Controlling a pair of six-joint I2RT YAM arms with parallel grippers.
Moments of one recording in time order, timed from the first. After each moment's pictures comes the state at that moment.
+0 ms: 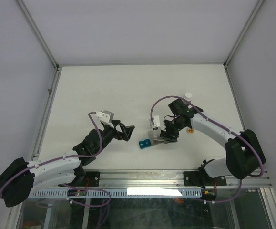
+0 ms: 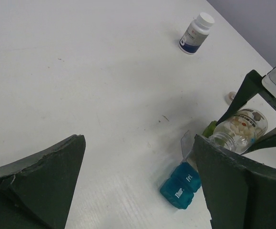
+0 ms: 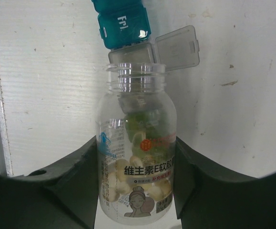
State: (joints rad) left arm -0.90 0.90 0.23 0.58 -0.30 -0.37; right arm 0.54 1.38 0.86 -0.76 -0.57 -1.02
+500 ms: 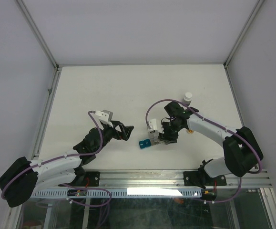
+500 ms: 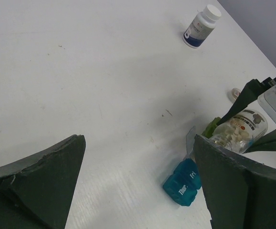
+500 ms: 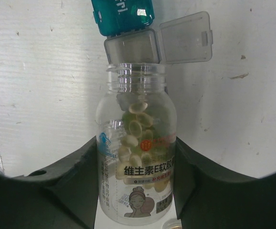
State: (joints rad) left arm -0.83 0.94 0.21 0.59 -0.22 -0.43; right arm 0.61 1.42 0.87 -0.76 -0.45 -1.01
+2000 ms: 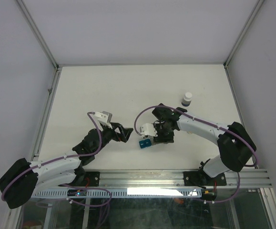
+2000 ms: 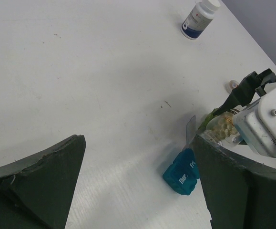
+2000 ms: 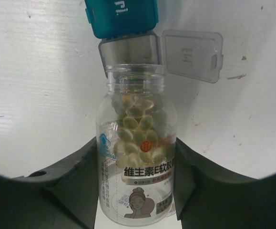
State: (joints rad) left arm -0.81 0.93 0.18 0.60 -0.18 -0.45; right arm 0.78 1.50 0.96 -0.83 -0.18 -0.95
